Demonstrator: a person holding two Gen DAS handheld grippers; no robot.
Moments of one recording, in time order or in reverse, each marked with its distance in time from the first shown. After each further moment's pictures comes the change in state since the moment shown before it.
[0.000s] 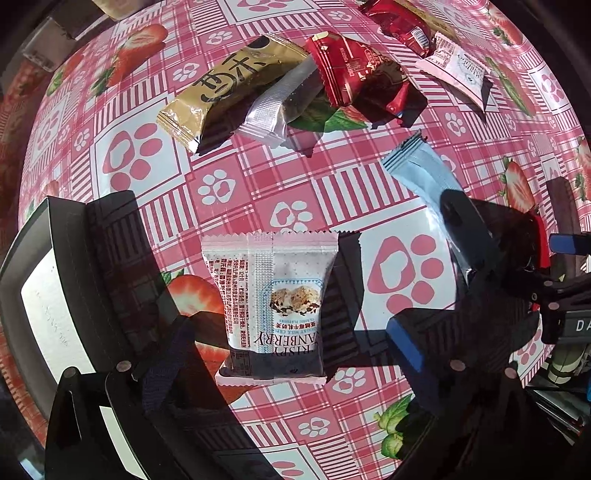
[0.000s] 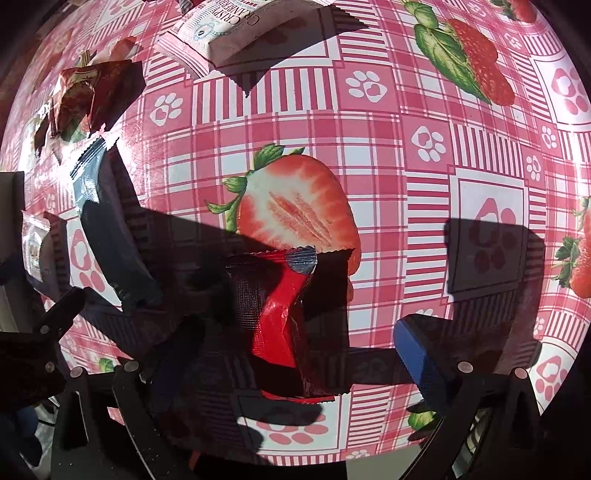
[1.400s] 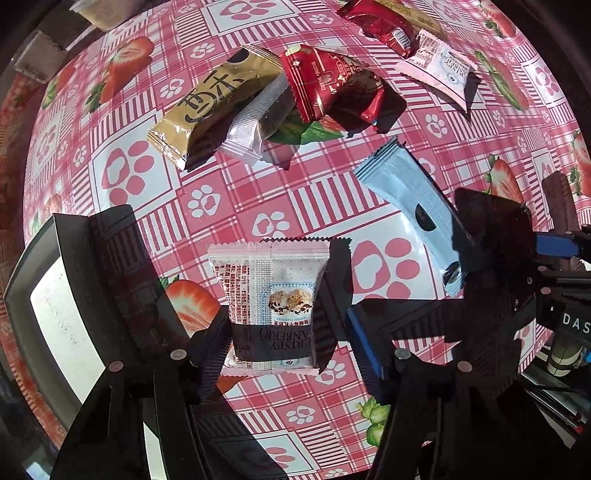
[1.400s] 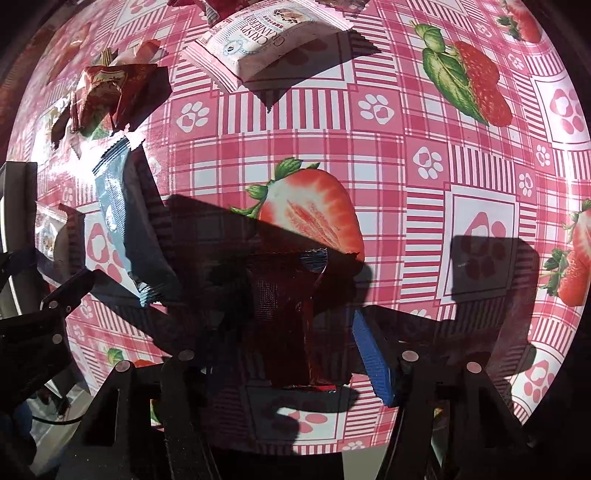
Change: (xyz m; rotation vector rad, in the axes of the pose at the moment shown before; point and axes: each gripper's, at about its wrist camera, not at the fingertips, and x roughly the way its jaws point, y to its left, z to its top) left arm -0.016 0.006 0.001 0.035 0.054 0.020; right arm -0.015 0.009 0.008 -0.049 -0.022 -0.010
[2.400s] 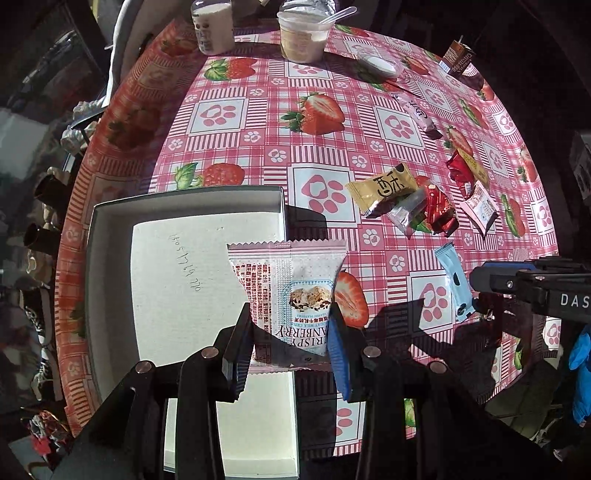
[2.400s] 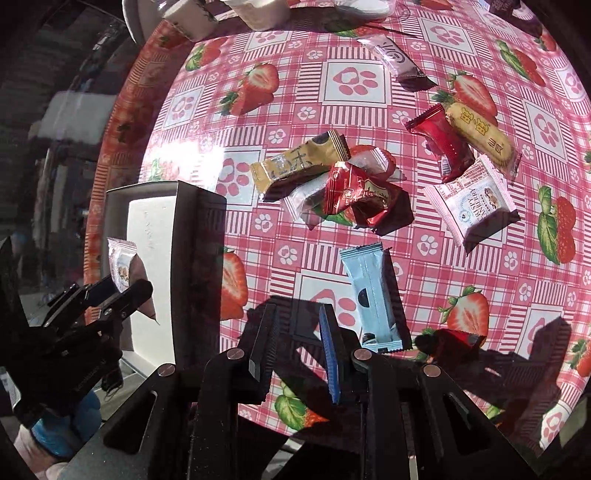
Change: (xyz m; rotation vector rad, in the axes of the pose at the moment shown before) left arm -0.100 0.143 -0.082 -0.372 -0.267 -0.041; right arm -0.095 0.128 0.034 -0.233 -0.141 0.281
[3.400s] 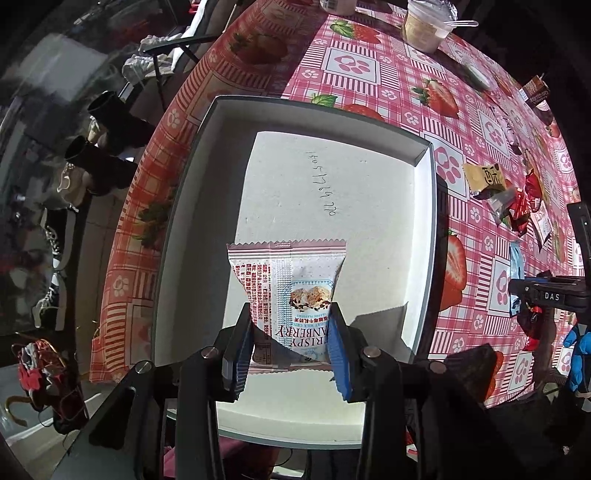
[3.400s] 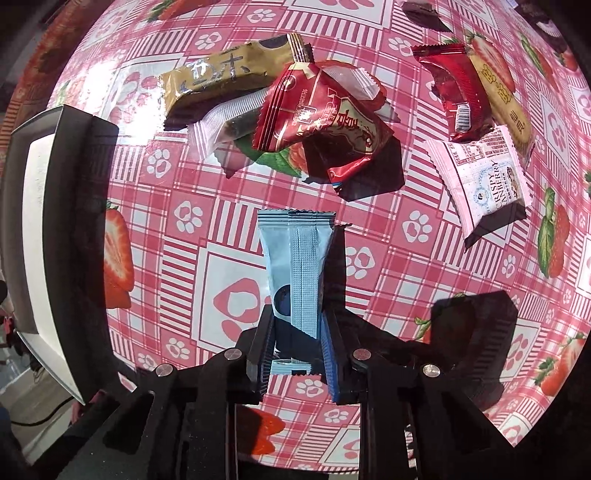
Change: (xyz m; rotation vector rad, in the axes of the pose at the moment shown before) left arm 0.009 0.092 -0.055 -0.213 0.095 0.080; right arm 0.081 -0.015 -0.017 -0.023 0.170 -0.276
